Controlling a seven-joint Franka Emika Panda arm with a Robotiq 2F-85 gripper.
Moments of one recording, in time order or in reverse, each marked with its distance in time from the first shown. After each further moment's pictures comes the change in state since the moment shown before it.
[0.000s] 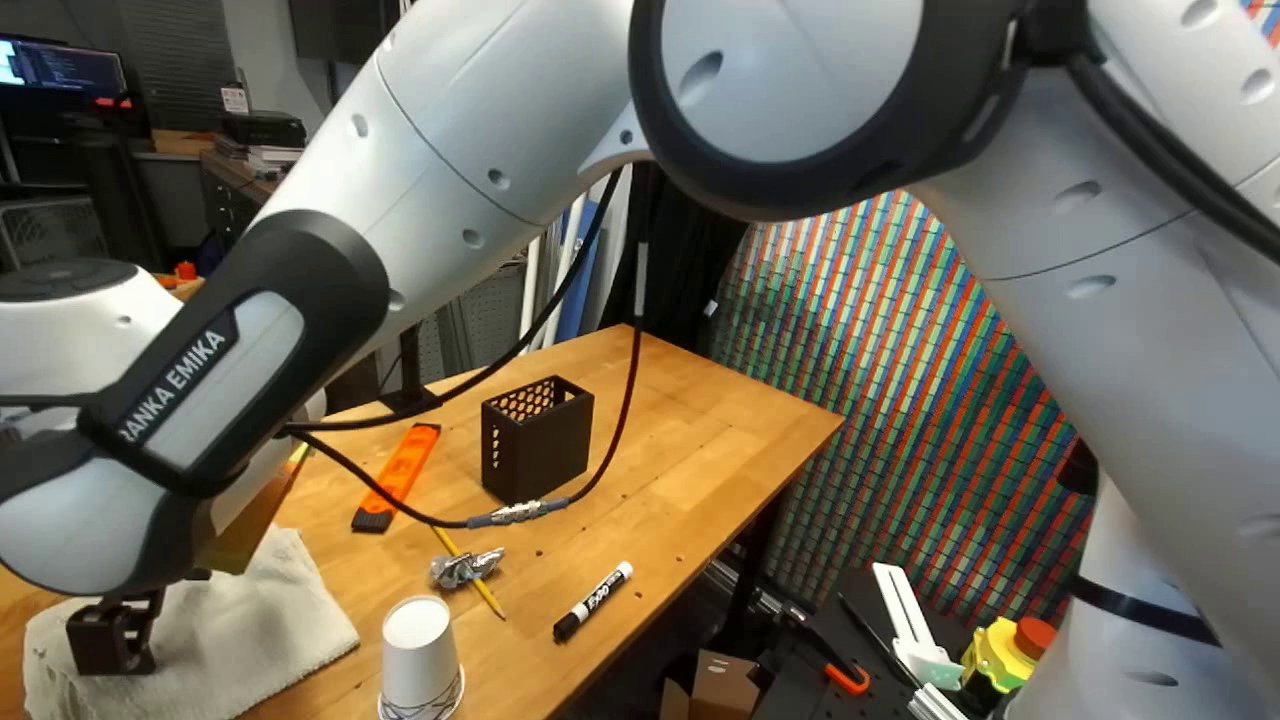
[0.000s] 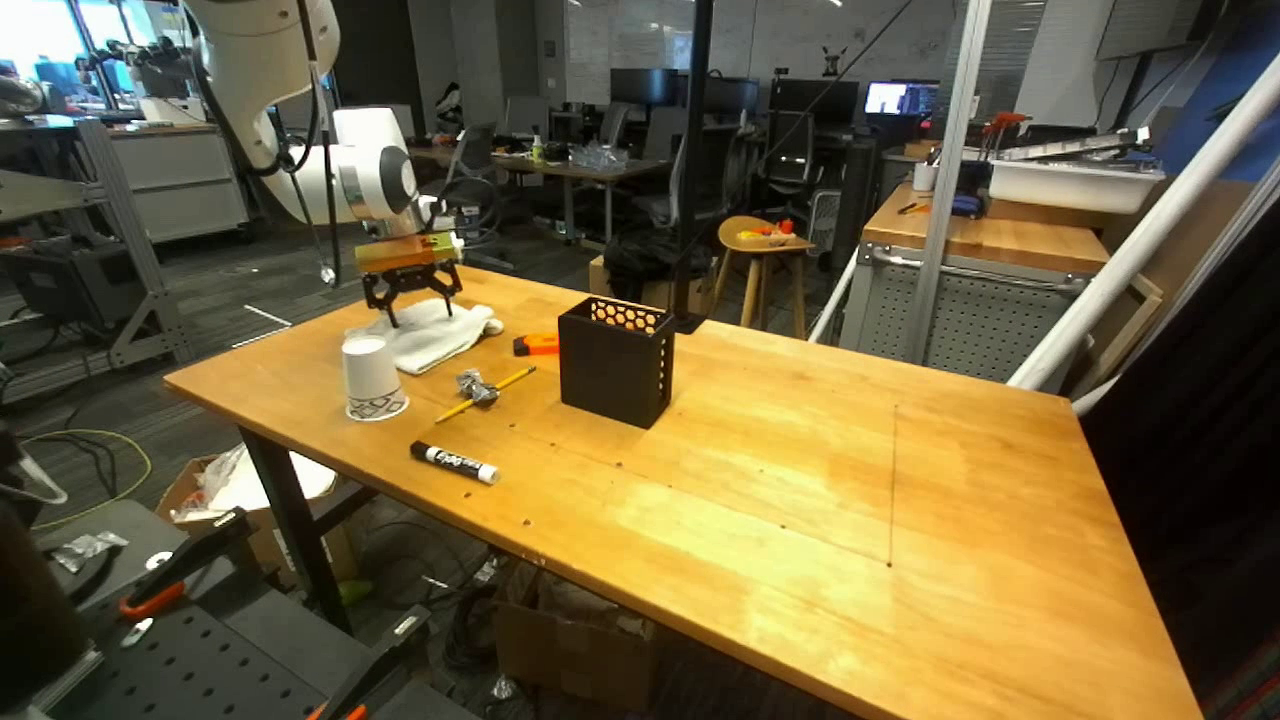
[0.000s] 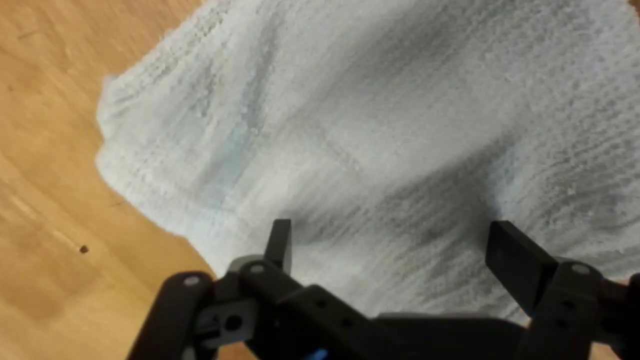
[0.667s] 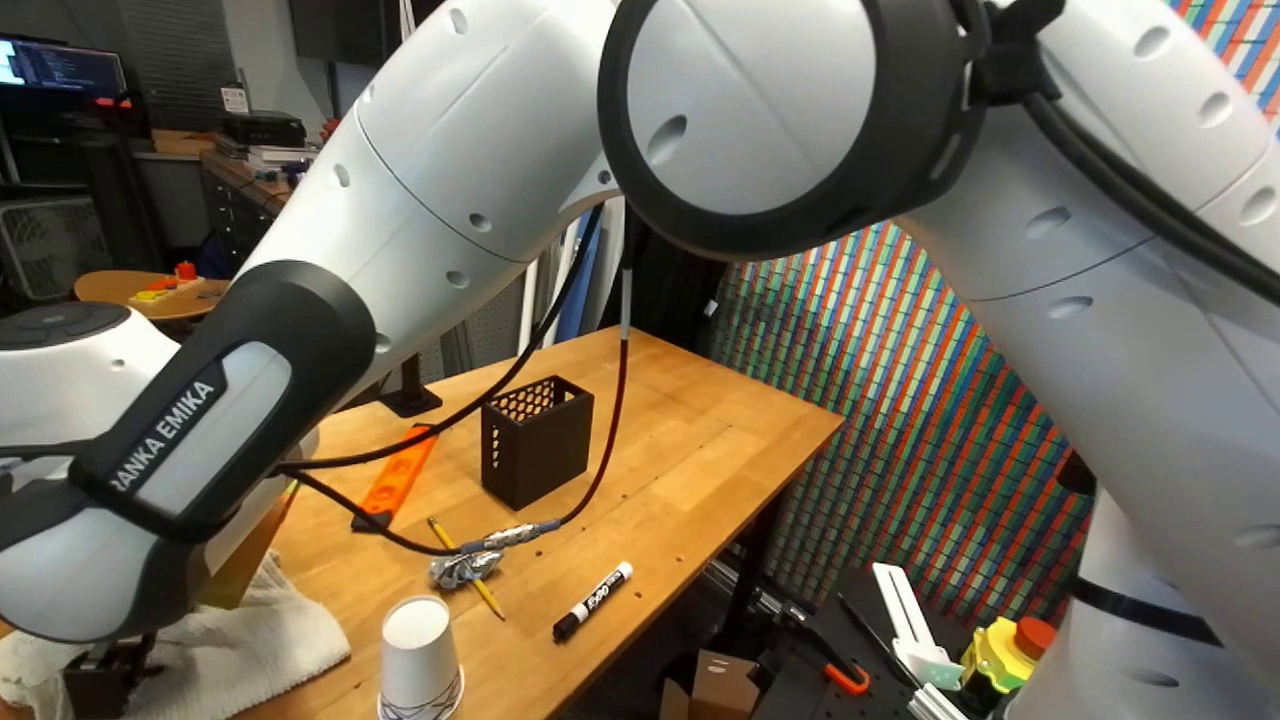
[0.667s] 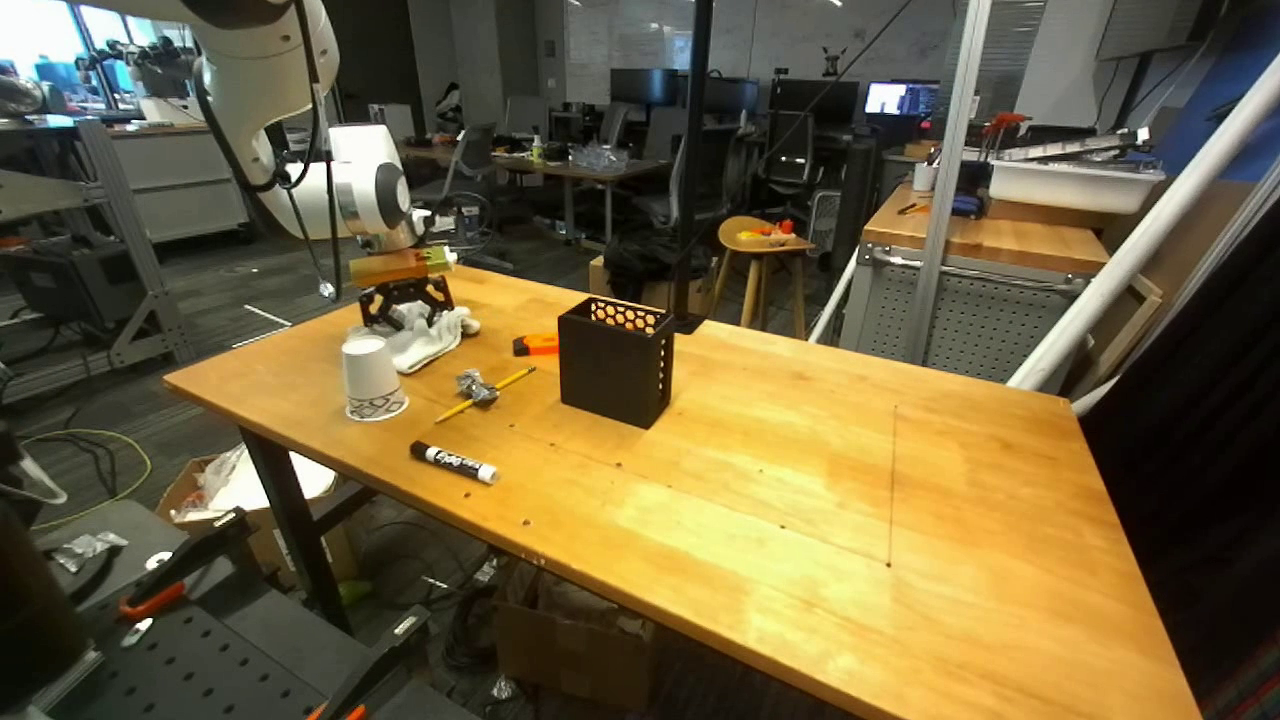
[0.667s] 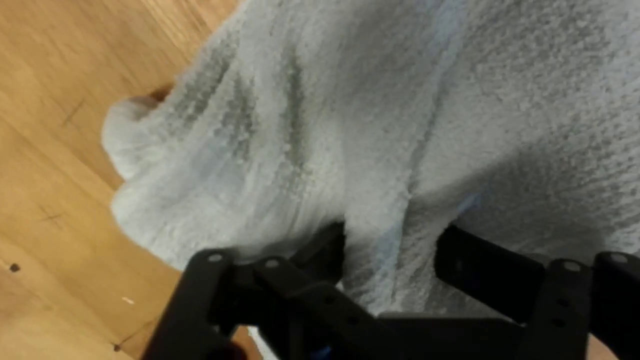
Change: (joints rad) arm 0.017 0.048 0.002 0.022 0.000 0.017 -0.001
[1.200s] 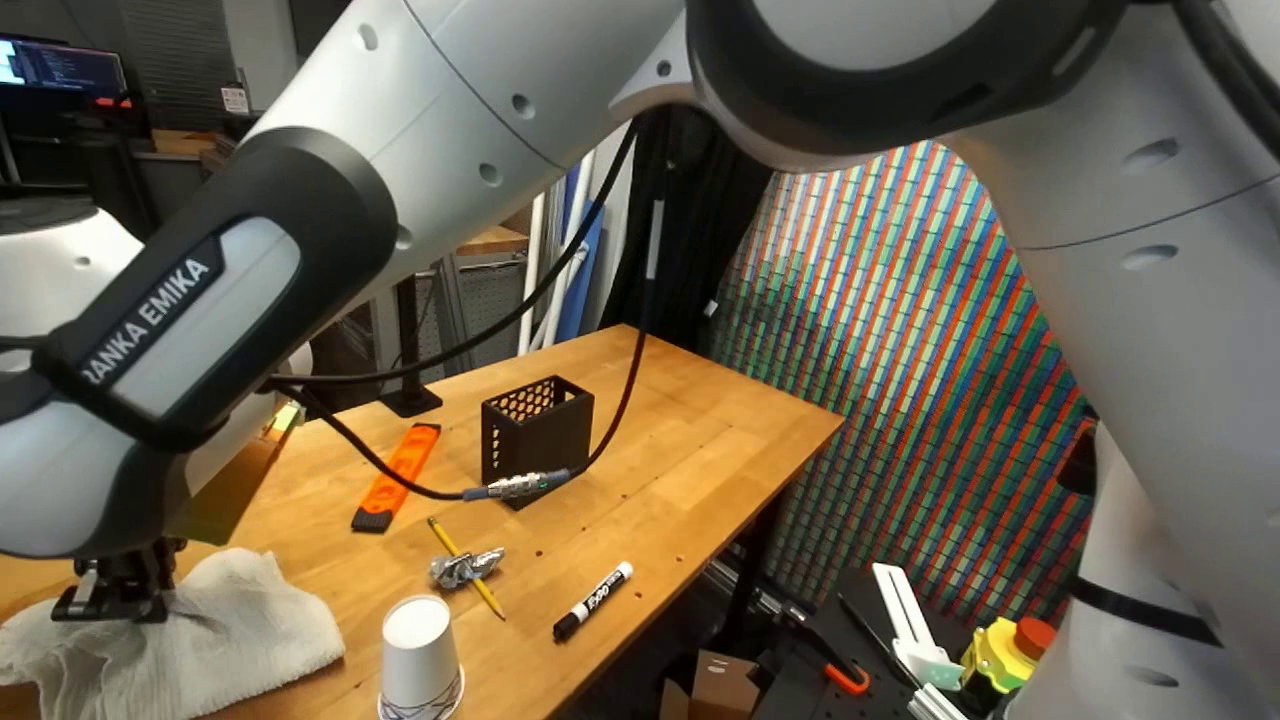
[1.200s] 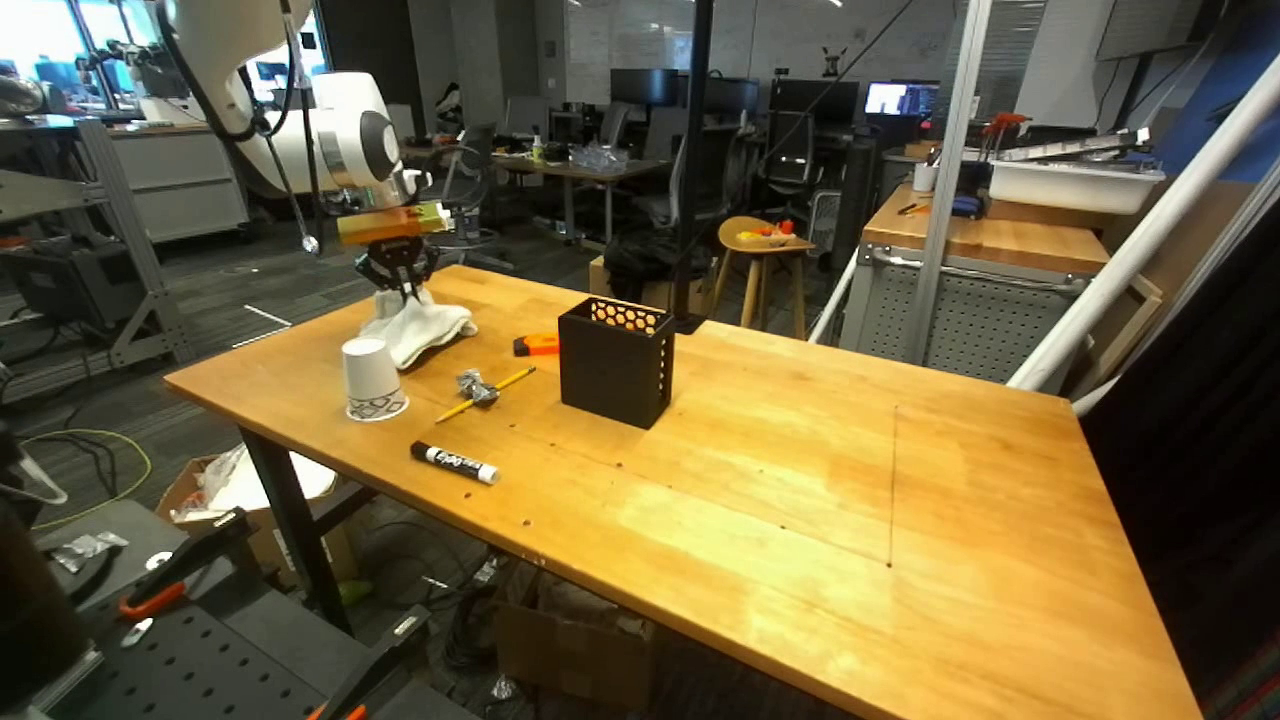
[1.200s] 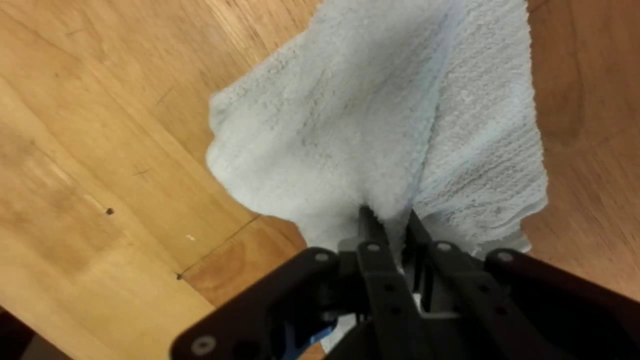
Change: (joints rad) arm -0.004 -0.150 0.007 -0.075 0.001 -0.074 0.002
